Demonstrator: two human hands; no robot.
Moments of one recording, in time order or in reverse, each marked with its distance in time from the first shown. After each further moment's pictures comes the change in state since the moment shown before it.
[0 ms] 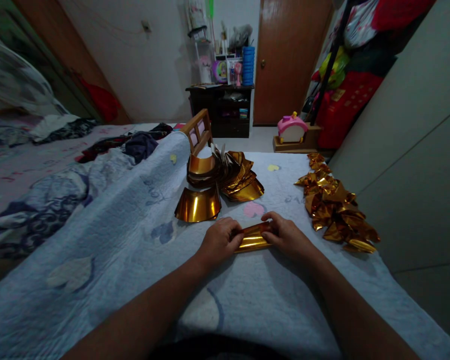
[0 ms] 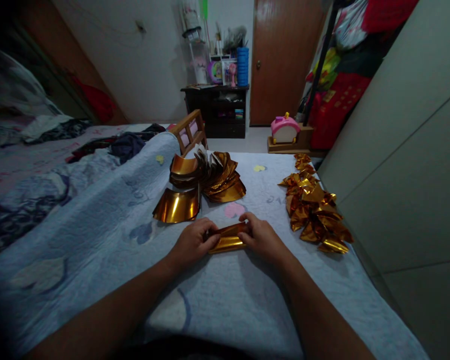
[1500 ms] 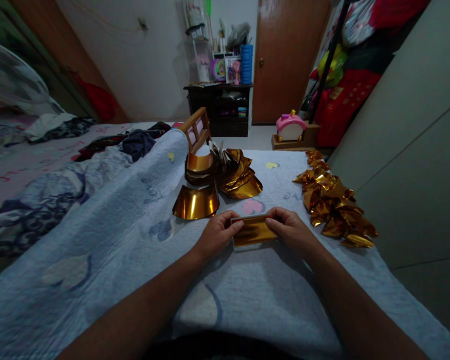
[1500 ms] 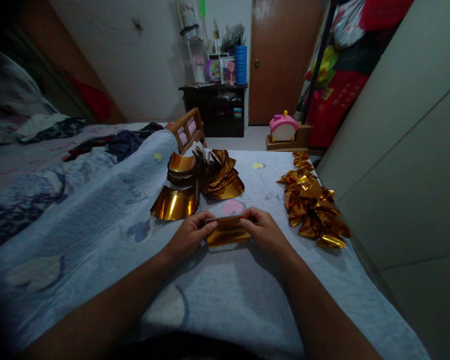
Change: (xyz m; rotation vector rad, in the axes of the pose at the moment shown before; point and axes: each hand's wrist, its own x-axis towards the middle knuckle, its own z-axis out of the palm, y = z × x) left_hand 0.007 0.005 -0.001 -0.718 -0.003 -0.184; right_hand -0.002 -0.004 -0.003 0.547 0.107 0.081
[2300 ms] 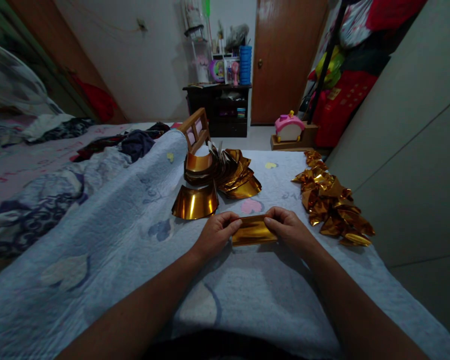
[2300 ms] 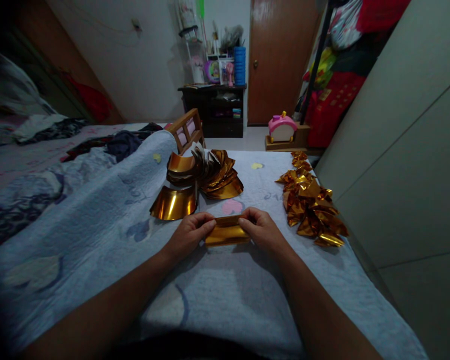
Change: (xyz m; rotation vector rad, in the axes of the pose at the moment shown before) left_hand -0.001 0.002 -0.001 0.083 0.018 0.019; right_hand -0.002 -0.002 0.001 0.032 -0.015 0.022
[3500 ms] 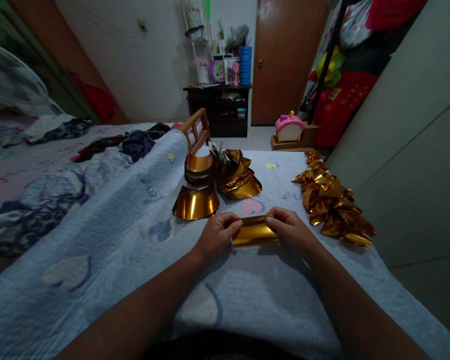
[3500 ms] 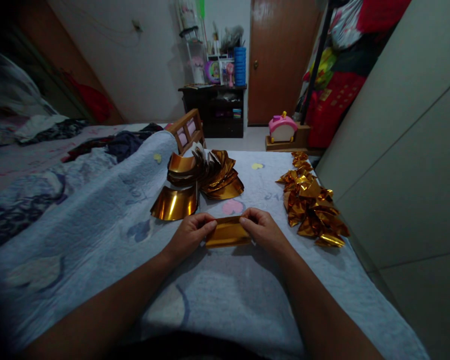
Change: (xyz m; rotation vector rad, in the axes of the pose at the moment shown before) left_hand 0.000 -0.003 0.000 0.018 0.005 0.014; right_hand -0.001 0.001 0.000 0.060 0.008 0.044
